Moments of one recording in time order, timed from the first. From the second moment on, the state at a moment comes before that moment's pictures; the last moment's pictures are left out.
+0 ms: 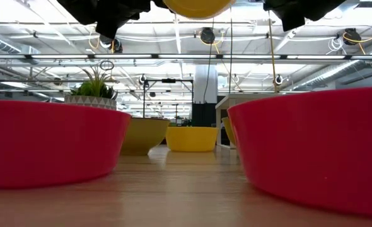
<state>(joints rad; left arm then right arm) -0.06 1.61 0.91 0.52 0.90 0.35 0.11 1.48 0.82 0.60 -0.78 -0.15</state>
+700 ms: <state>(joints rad) 0.00 1.62 0.91 0.66 0.54 0.18 0.04 1.27 0.82 0.12 -0.66 0.00</state>
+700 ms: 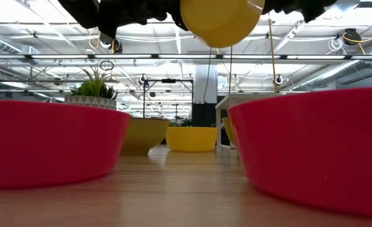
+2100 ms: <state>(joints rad) 0.03 1.62 0.91 0.63 0.28 0.18 -0.04 1.23 0.82 0.01 -0.53 0.09</state>
